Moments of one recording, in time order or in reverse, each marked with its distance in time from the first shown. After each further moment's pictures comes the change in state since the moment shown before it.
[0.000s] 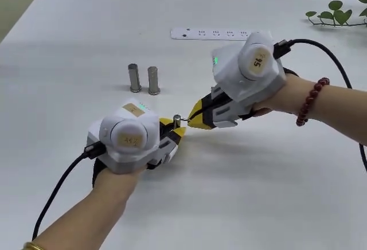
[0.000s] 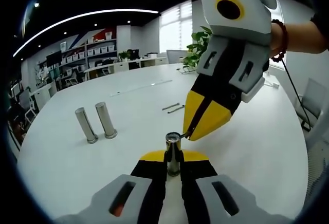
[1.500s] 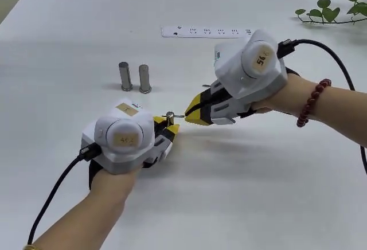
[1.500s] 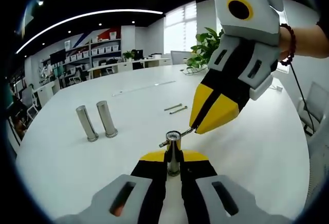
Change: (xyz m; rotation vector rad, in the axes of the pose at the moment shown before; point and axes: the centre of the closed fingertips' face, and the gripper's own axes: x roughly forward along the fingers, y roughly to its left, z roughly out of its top) left arm 0.004 0.001 0.001 -0.029 -0.011 0.028; right arm -0.008 -0.006 -0.007 0.091 -0.047 -0.069
